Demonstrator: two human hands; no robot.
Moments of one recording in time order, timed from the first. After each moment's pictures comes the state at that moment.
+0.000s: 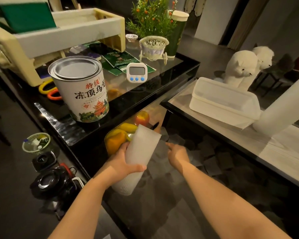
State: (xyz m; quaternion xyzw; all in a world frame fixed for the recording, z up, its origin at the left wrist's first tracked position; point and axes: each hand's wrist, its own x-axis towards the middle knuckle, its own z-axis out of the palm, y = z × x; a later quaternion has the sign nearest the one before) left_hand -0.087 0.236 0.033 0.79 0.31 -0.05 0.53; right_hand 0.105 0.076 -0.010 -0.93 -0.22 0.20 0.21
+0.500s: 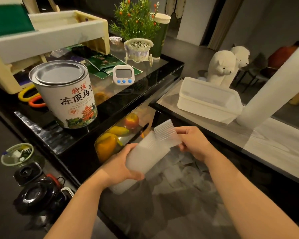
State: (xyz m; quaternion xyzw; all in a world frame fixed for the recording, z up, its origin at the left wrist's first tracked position) left_hand -0.074 0.232 0.044 0.84 0.17 -0.07 0.51; right_hand 0.094 0.029 0.114 -0.80 -0.19 0.27 0.51
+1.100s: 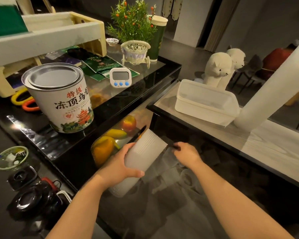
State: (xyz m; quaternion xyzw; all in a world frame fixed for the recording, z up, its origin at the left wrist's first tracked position) left_hand -0.063 0.234 0.039 0.82 0.18 -0.05 0.54; right_hand 0.125 0.024 0.031 -0.95 -0.16 0.19 0.20
